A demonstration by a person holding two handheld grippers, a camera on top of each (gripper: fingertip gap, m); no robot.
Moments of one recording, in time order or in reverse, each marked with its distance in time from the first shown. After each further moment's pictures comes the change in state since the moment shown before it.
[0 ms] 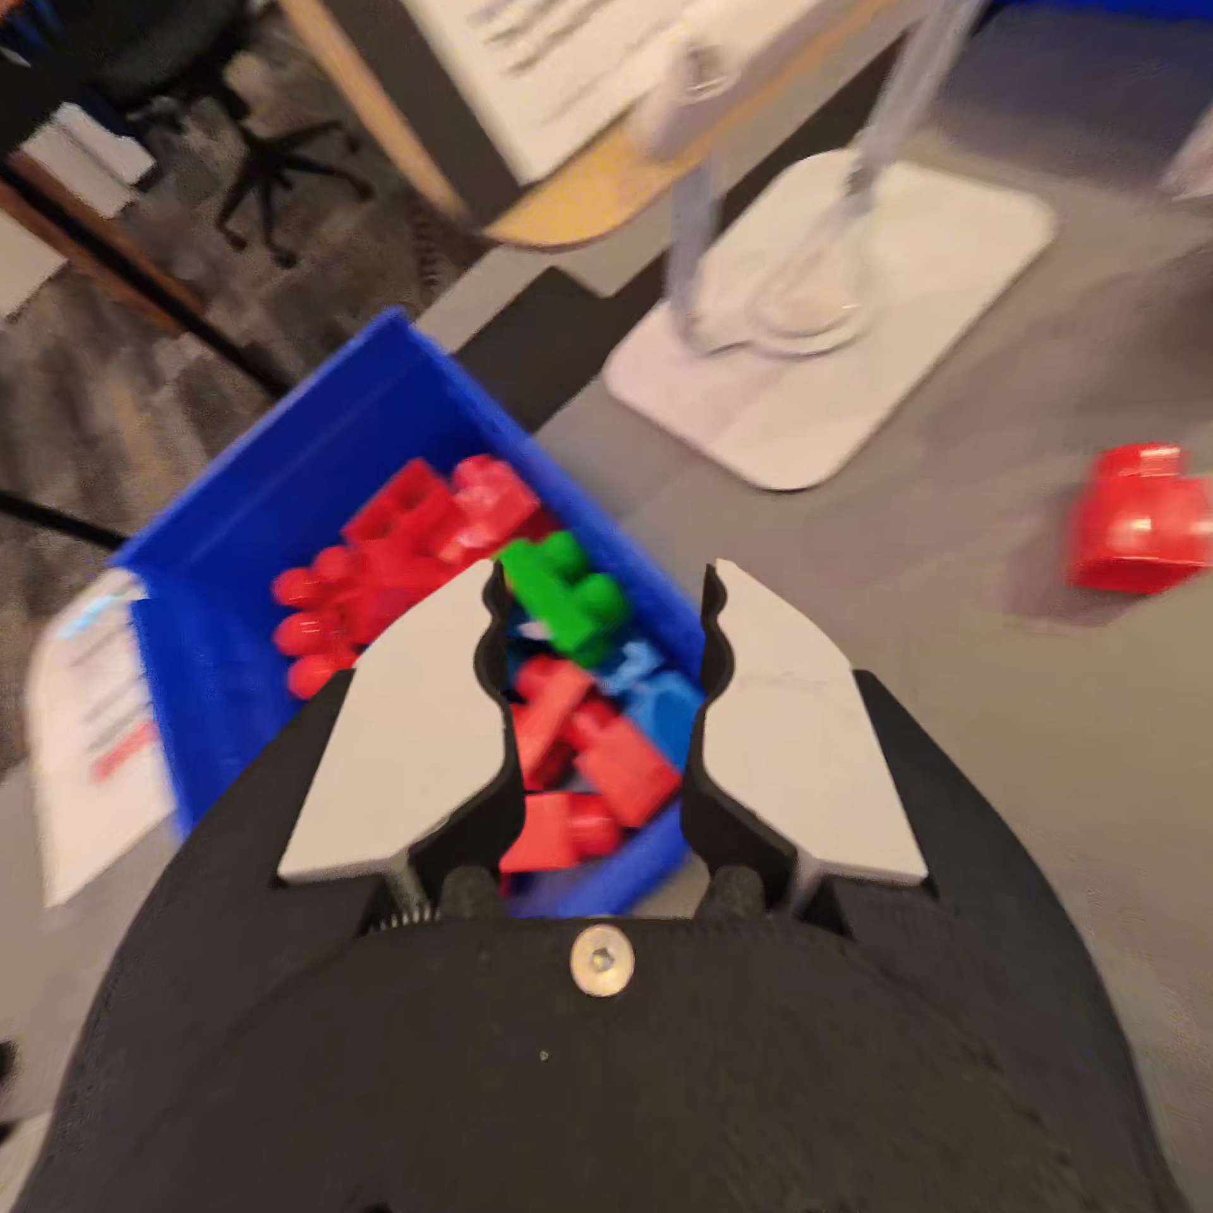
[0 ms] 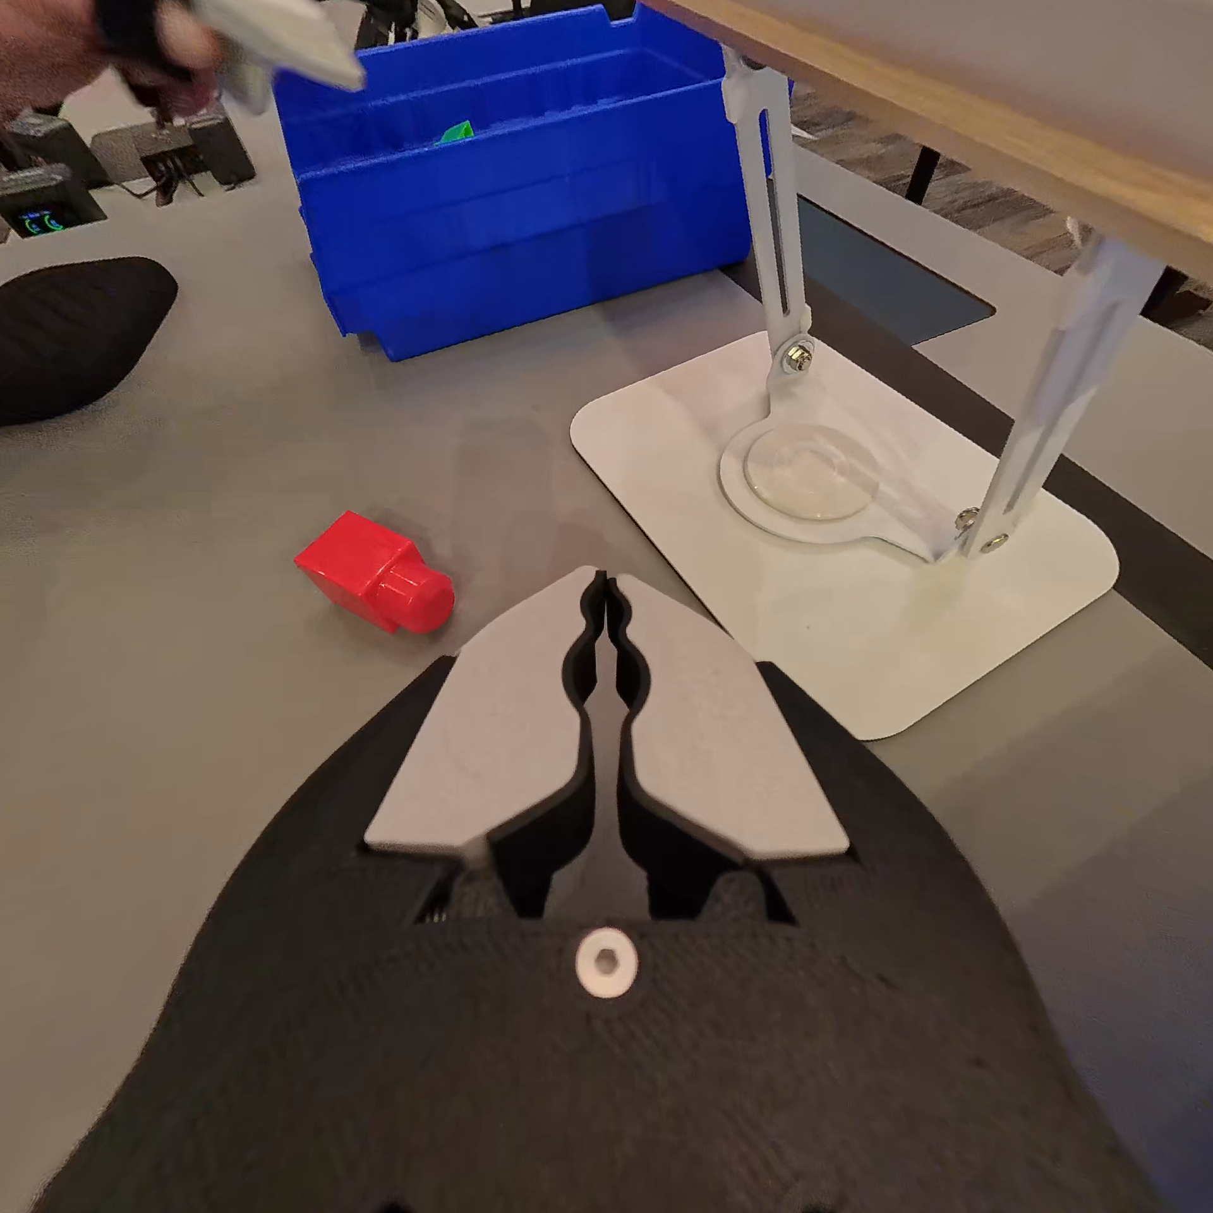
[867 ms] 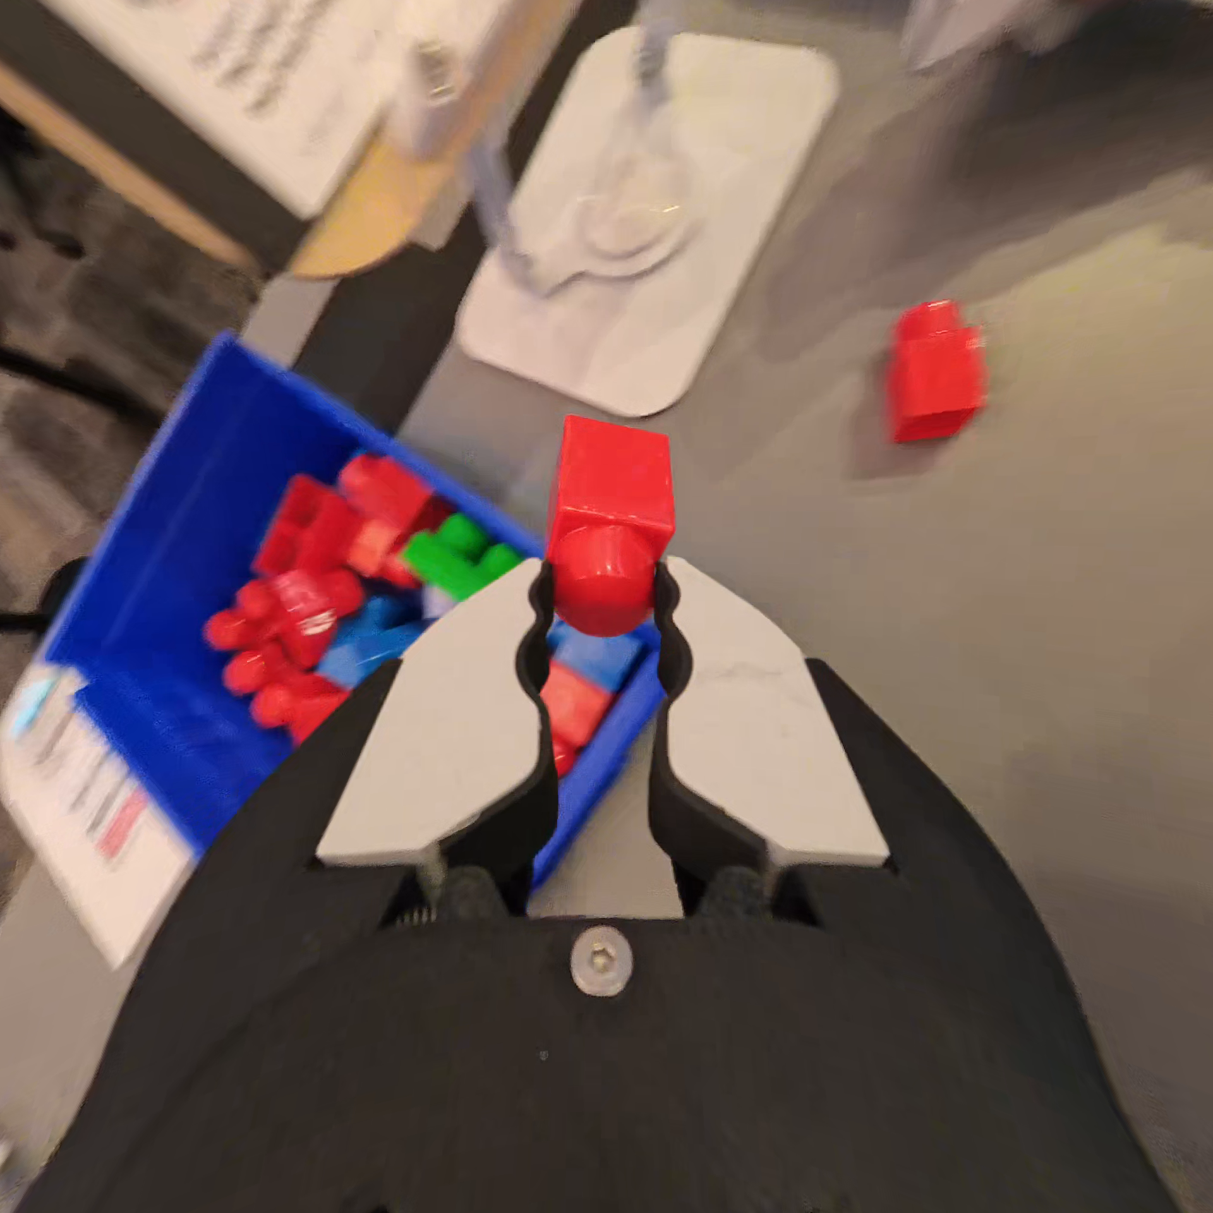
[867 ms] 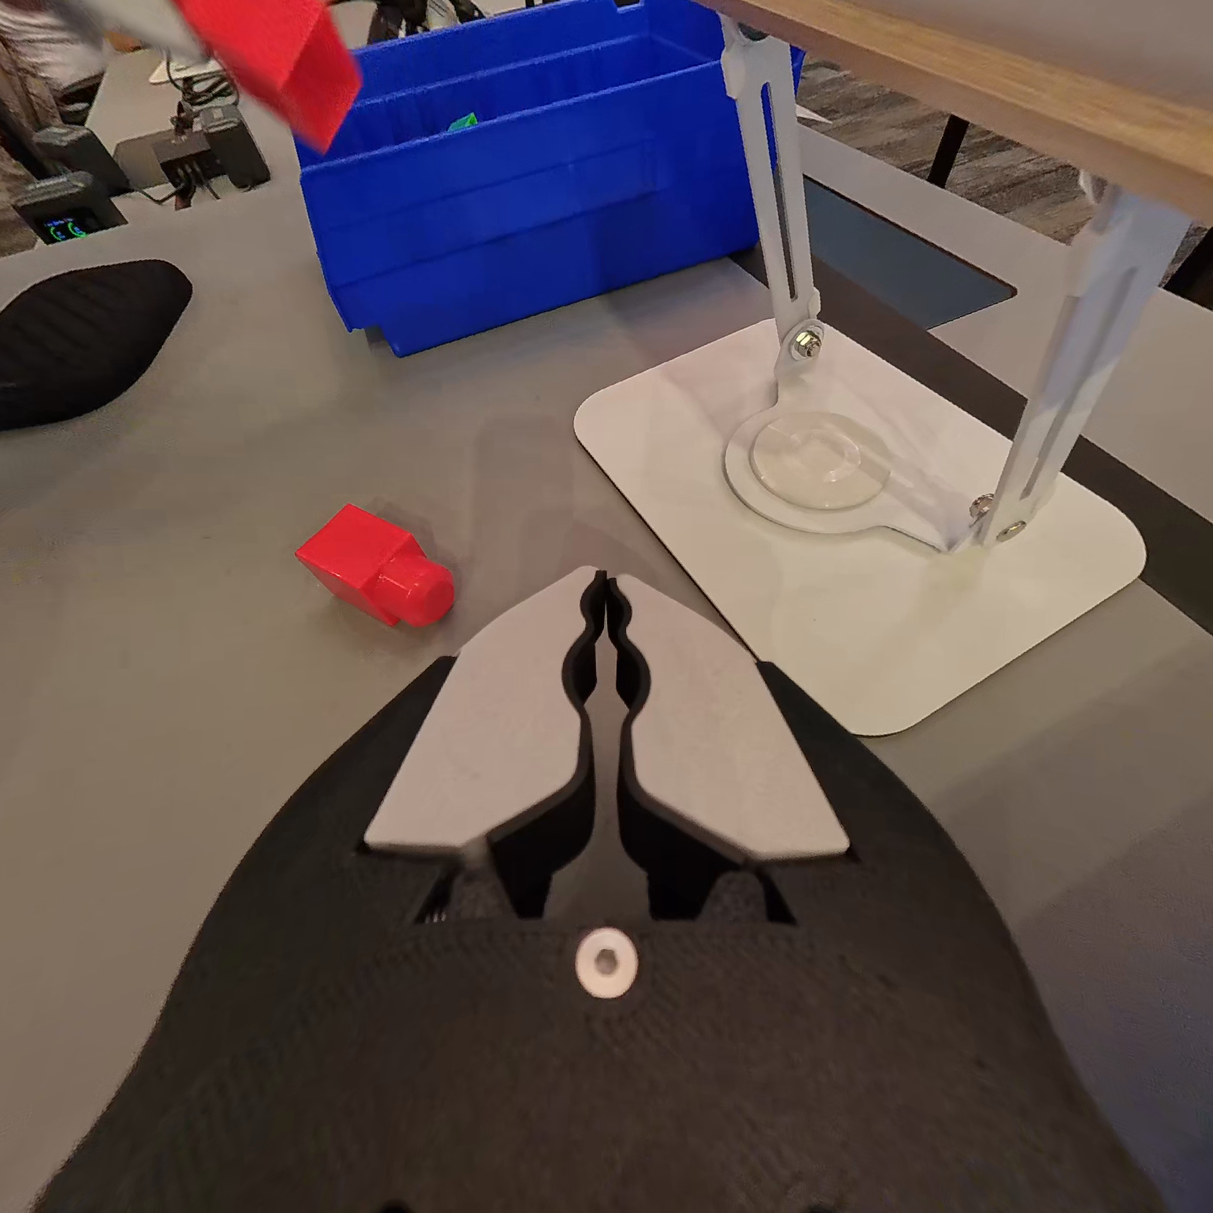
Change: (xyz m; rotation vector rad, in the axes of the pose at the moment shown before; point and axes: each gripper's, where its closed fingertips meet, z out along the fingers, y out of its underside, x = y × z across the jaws) left arm 0.041 -0.006 -0.034 -0.155 0.233 0.194; right arm 0.002 0.005 0.001 -0.005 -0.026 0.020
